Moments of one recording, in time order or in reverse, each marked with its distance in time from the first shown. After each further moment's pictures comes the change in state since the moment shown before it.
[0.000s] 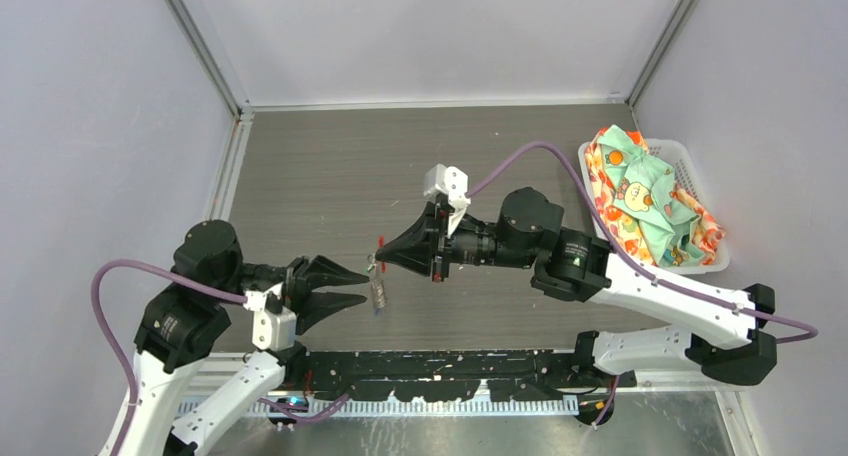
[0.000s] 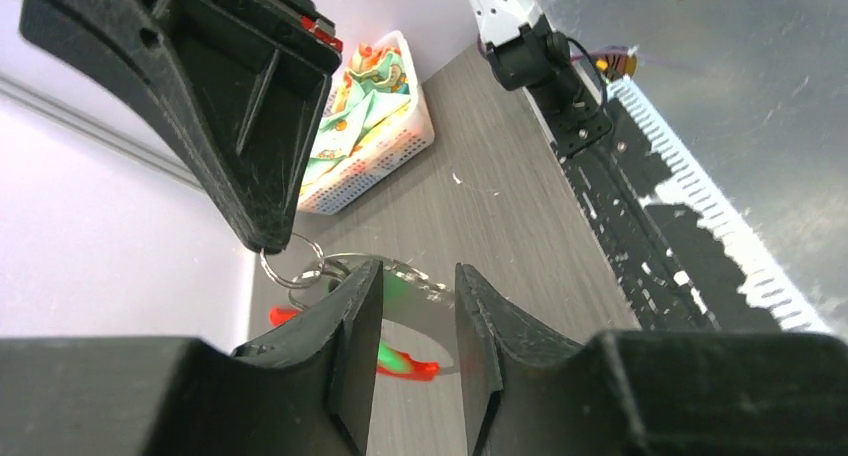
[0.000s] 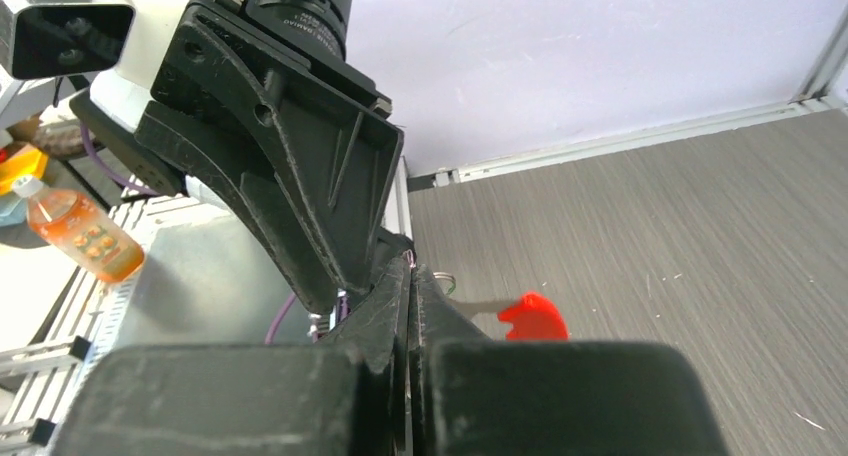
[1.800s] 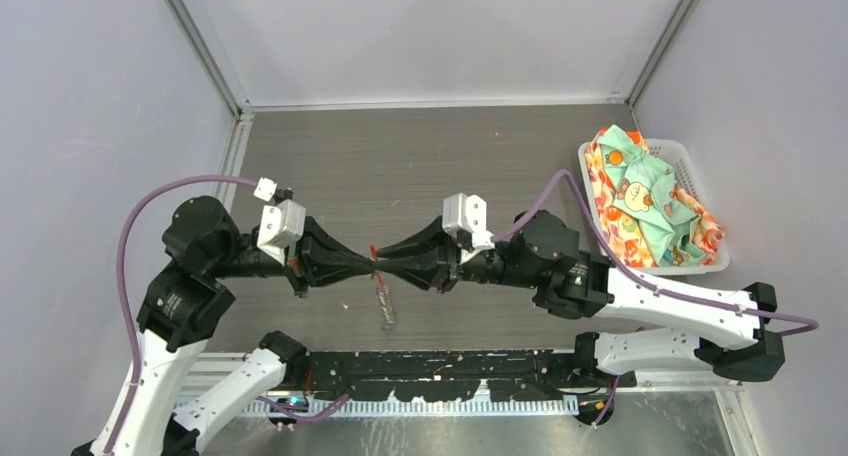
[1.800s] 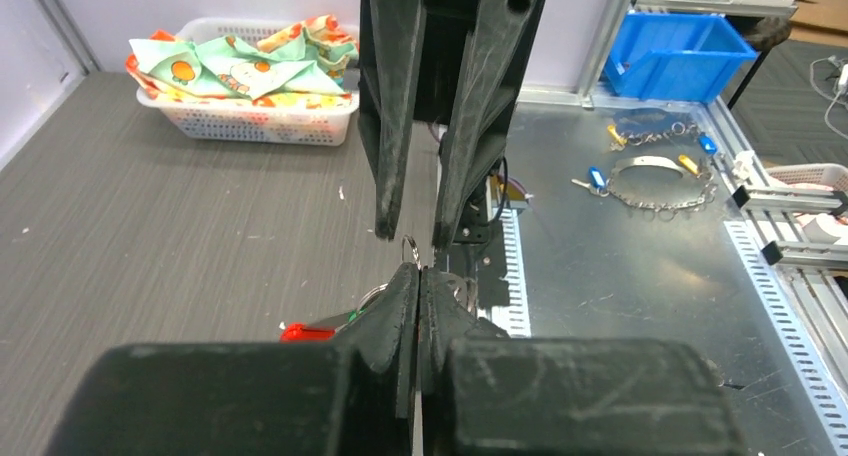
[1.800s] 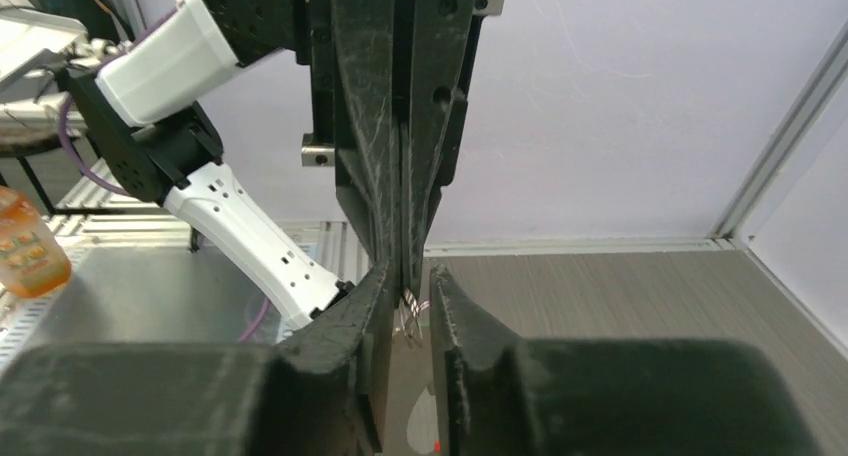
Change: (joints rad) left arm 0.000 0.108 0.095 0.247 -0.141 -0.970; right arm 0.098 -0.090 -0.182 0.312 0.075 -0.196
